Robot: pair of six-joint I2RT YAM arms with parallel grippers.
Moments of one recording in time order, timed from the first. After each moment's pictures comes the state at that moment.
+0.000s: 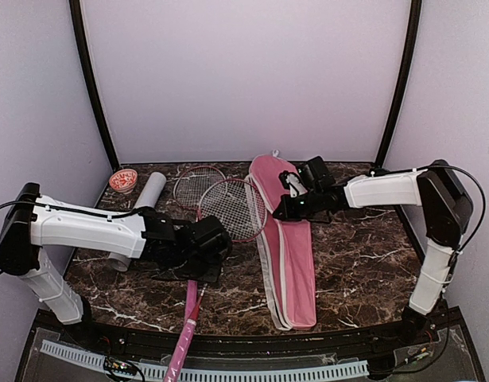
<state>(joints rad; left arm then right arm) -1.13 1.60 1.07 -0.67 -0.30 -0.91 0.63 1.84 1.19 -0.17 -0.26 0.43</state>
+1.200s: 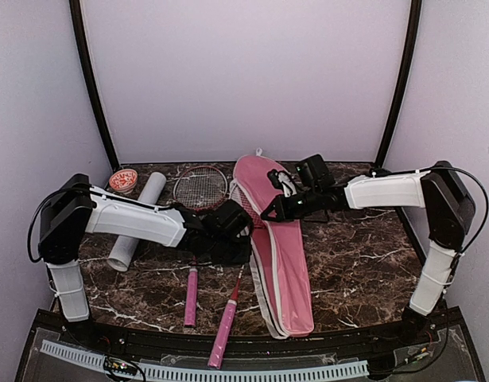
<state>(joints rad) -1.02 1.89 1.21 -0.30 -0.12 -0.87 0.67 1.81 1.19 -0.12 -0.47 0.37</state>
